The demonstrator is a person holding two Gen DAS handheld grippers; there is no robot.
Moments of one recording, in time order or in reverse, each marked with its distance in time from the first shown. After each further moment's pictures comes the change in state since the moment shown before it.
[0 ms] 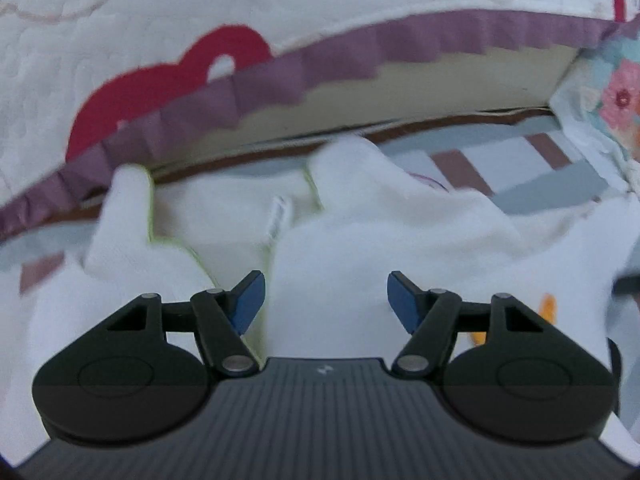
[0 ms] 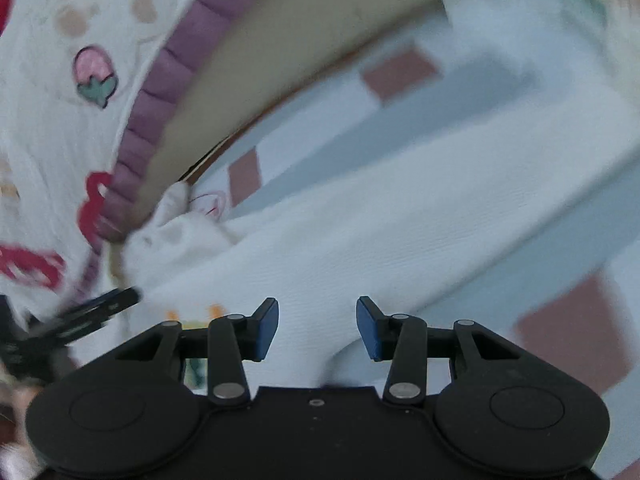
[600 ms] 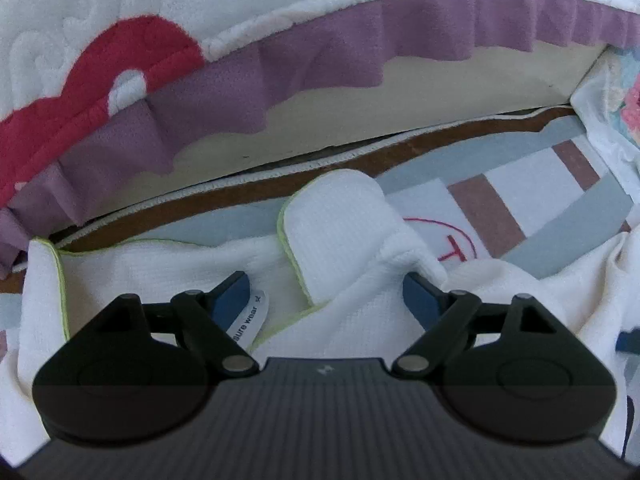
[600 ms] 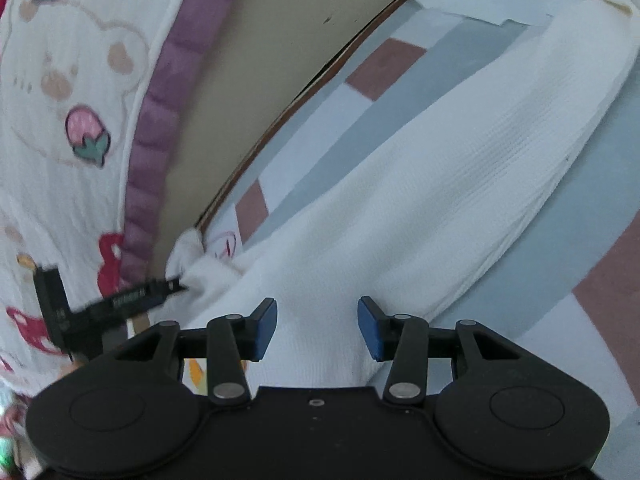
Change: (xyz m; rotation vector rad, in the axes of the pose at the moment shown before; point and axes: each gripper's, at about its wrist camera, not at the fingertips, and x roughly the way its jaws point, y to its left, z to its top) left arm 0.077 -0.008 0.040 0.030 0.078 -0.052; right arm 0.023 -0.014 -0.018 0.126 -0.208 0.125
